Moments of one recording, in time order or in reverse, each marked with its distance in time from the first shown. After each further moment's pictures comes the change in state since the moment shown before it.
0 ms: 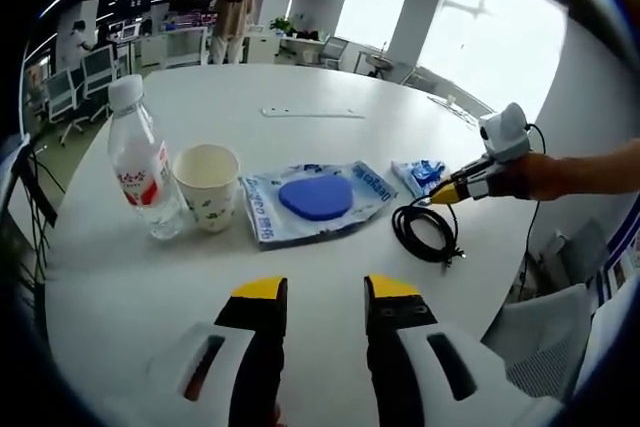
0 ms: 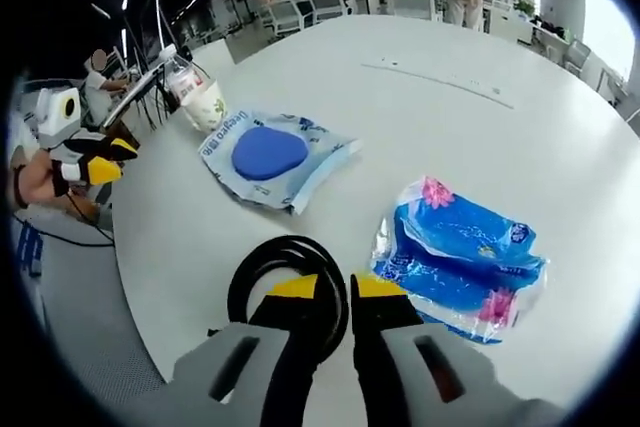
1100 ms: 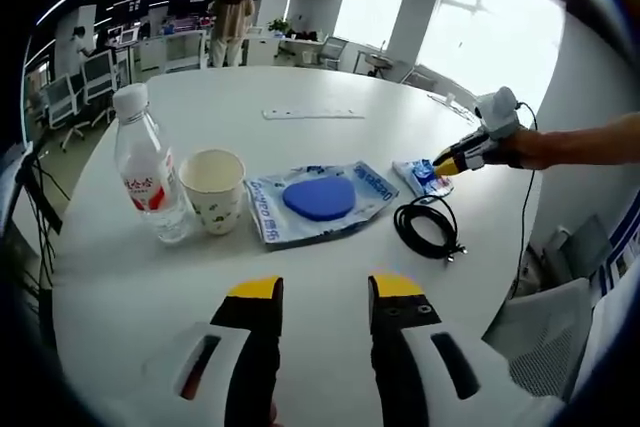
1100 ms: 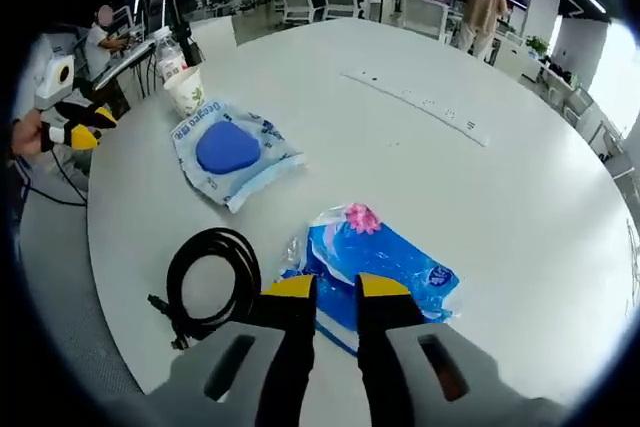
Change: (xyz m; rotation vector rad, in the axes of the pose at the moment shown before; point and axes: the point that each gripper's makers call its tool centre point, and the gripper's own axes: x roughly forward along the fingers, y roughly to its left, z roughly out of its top) left arm -0.009 0.003 0.000 0.030 0.007 0.009; right arm -0.013 -0.061 0.018 -0.208 0.065 -0.087
